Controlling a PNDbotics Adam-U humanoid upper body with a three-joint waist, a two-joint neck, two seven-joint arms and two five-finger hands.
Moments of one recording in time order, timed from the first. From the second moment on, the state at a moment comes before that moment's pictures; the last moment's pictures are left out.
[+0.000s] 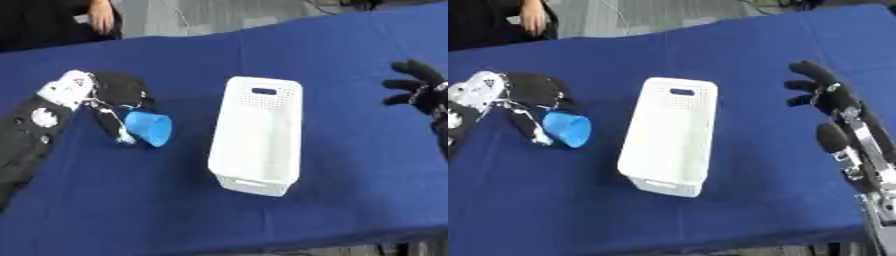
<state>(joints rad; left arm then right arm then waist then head) -0.77 0.61 -0.31 -0.89 -1.58 -0.84 -0.08 -0.16 -0.34 0.09 -1.95 0.19 -0.29 0.30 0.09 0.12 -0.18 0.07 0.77</state>
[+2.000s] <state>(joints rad) -0.76 0.58 -0.27 -0.85 -1.39 -0.83 -0.14 -0.17 -0.33 0.09 -1.95 0.19 -0.28 0.31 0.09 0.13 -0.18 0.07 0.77</state>
